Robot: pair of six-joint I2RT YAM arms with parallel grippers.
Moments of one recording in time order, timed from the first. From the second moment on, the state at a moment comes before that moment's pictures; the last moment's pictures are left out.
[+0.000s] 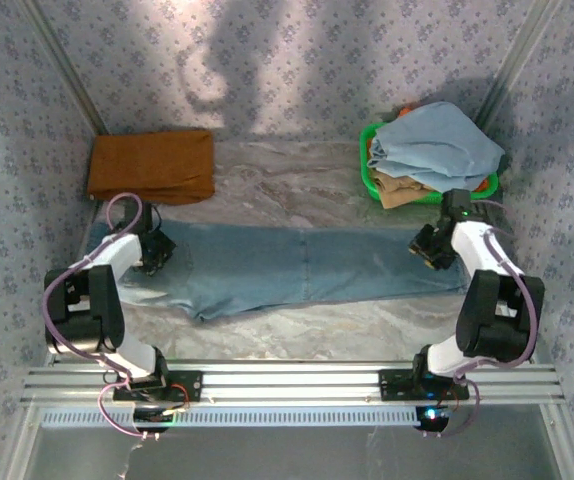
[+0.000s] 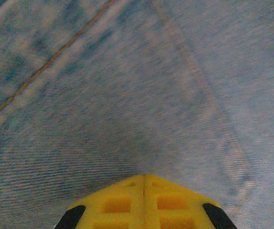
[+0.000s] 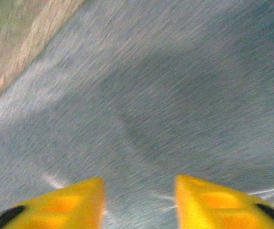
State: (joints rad) left arm 0.08 1.52 0.85 -0.48 0.03 -0.77; right arm -0.20 1.48 0.98 -0.76 -0.09 0.54
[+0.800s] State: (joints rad) left arm -0.07 1.36 0.91 -0.58 0.17 -0.76; right arm -0.55 1.71 1.00 -0.68 -0.09 0.57
